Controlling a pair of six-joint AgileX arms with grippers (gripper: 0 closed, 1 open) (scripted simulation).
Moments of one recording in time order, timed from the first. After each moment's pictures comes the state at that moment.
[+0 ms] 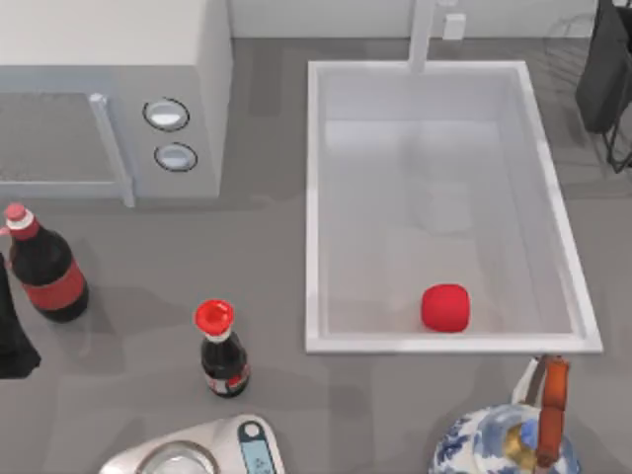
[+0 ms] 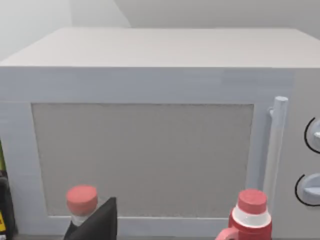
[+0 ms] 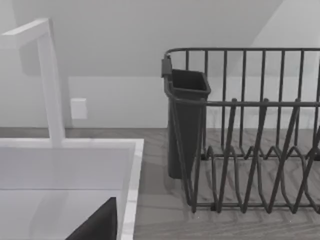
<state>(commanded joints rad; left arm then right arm) 0.00 0.00 0.00 0.00 0.00 0.00 0.00 0.00 0.00 0.00 0.00 0.00</state>
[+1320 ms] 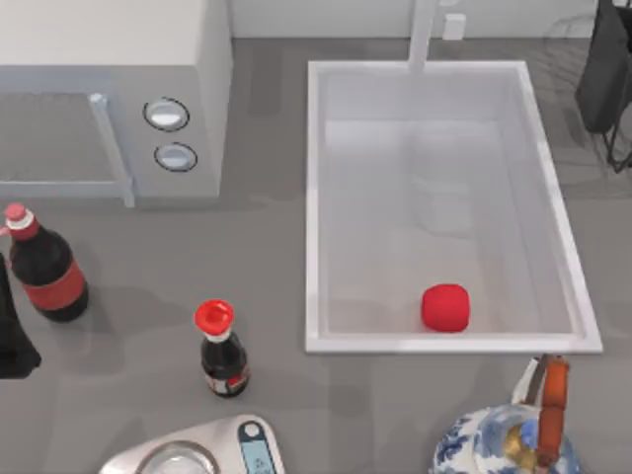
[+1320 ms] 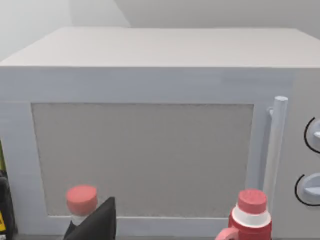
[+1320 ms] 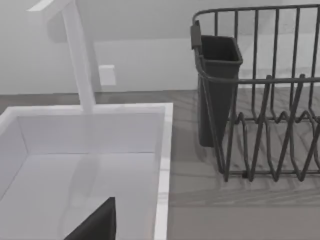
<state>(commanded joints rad) 0.00 0.00 0.00 0.00 0.00 0.00 0.06 0.22 0.20 -0.13 0.00 0.06</state>
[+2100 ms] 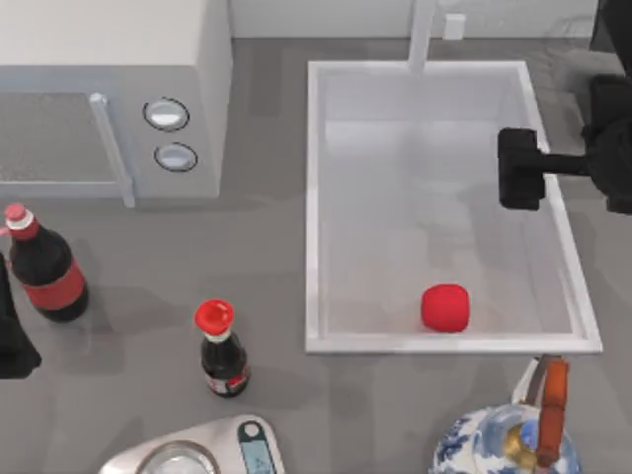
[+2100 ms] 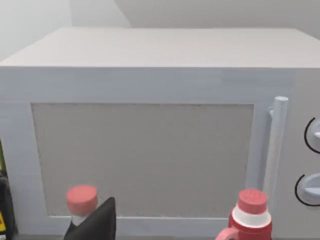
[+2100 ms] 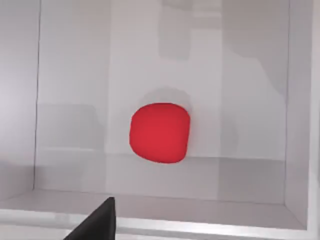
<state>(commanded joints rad) 0.00 0.00 0.00 0.00 0.00 0.00 0.35 1.54 1.19 -0.78 0.00 0.36</state>
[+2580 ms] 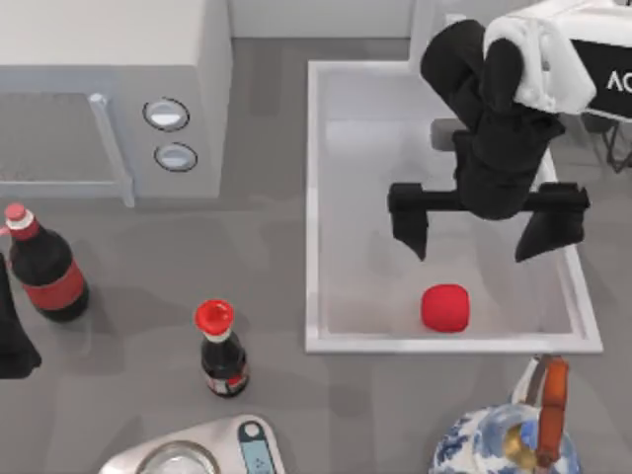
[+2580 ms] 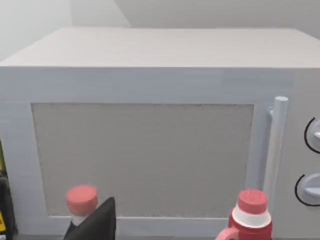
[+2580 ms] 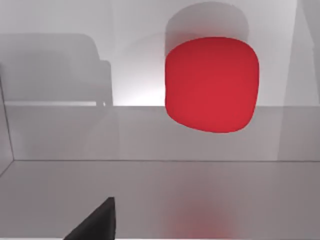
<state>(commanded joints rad) 0.00 0.00 0.00 0.00 0.00 0.00 0.47 2.09 1.60 -1.05 0.00 0.49</state>
